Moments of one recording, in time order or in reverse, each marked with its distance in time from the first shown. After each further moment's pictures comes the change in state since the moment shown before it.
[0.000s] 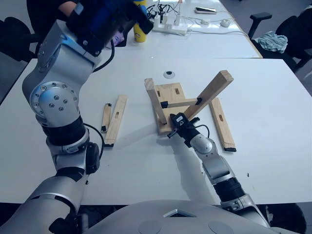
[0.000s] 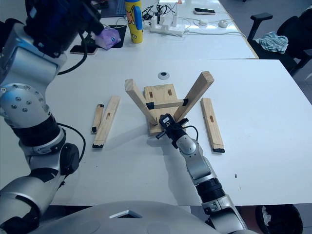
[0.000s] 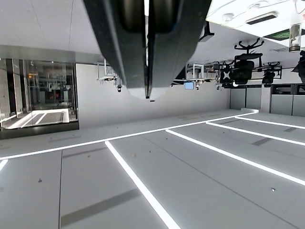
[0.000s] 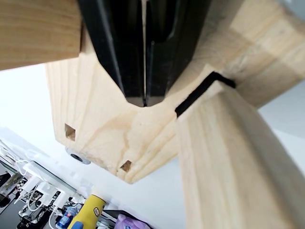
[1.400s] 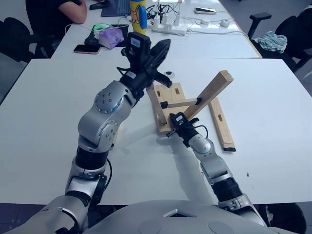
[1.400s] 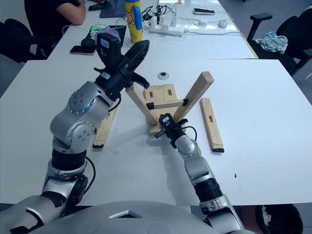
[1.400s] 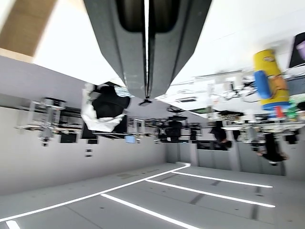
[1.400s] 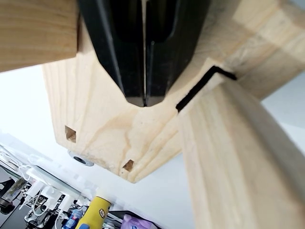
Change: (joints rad) left arm 0.299 -0.080 -0.320 0.069 0.510 -0.136 0.236; right arm 0.001 0.029 -0.008 0.015 0.012 0.000 -0.026
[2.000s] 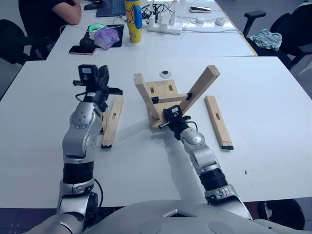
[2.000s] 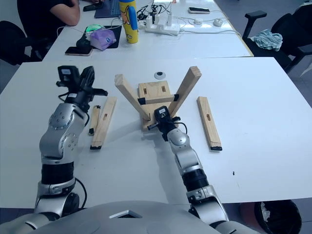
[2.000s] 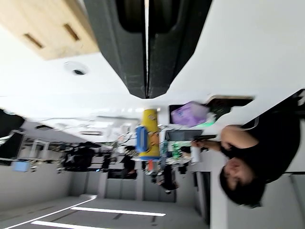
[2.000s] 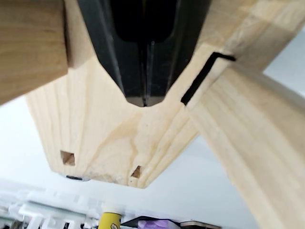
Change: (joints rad) left arm 0.307 0.061 0.221 0.050 0.176 -0.098 0.075; right arm -0.163 0.224 -0.120 0.203 0.150 0.080 -0.062
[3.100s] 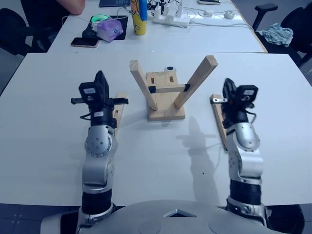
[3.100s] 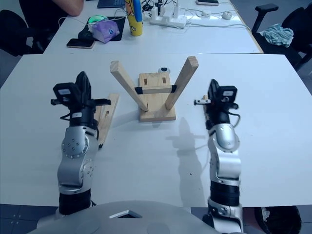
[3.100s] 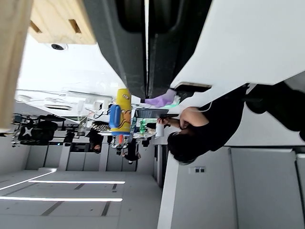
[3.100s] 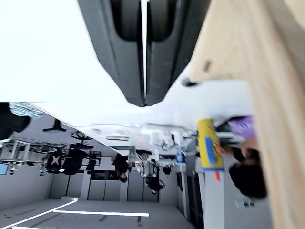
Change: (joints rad) left arm 0.161 -0.248 -0.180 -0.231 0.332 -0.176 0.178; right arm 0.100 -0.121 -0.288 -0.558 0.150 -0.056 -0.122
